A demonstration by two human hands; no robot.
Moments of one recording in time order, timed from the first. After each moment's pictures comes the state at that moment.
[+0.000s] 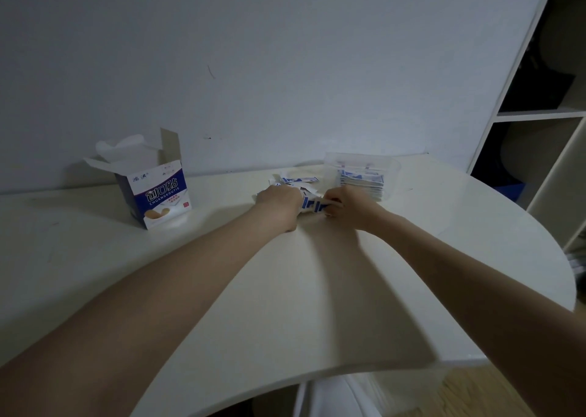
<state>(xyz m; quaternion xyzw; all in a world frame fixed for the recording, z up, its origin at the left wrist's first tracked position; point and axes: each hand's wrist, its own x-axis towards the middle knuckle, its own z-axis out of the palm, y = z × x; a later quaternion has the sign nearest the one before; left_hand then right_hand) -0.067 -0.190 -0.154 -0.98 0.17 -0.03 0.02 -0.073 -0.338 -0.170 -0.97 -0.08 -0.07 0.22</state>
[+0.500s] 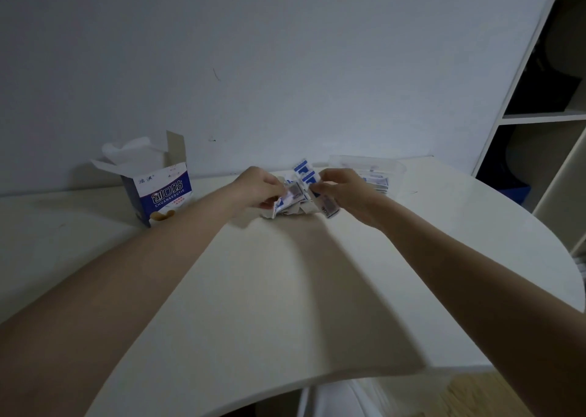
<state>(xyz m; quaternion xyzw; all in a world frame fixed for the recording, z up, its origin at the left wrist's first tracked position) -0.037 -0.141 -0.139 -0.87 0.10 0.07 -0.47 -0.069 -0.317 -0.148 -0.82 -0.05 -0.02 0.57</state>
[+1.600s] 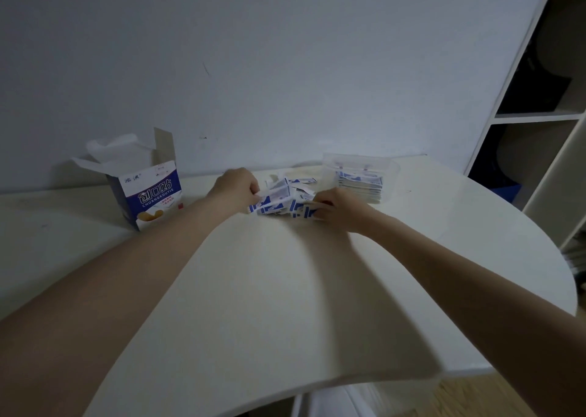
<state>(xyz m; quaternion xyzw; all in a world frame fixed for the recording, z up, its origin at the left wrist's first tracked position) -0.018 -0.129 -0.152 -0.97 0.12 -0.07 -0.18 -0.071 -0.330 -0.168 -0.97 -0.12 -0.06 0.20</state>
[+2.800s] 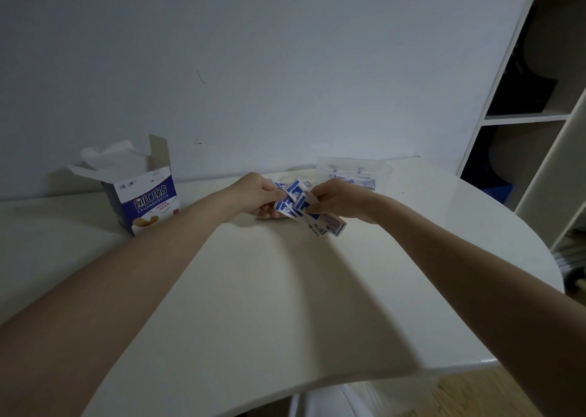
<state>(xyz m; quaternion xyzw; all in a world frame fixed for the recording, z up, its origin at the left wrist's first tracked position) -0.033 -0.152 -0.142 -0.87 0.14 0.12 -0.46 -0.072 -0.332 -0.141 -0.95 -0.07 0.04 0.30</state>
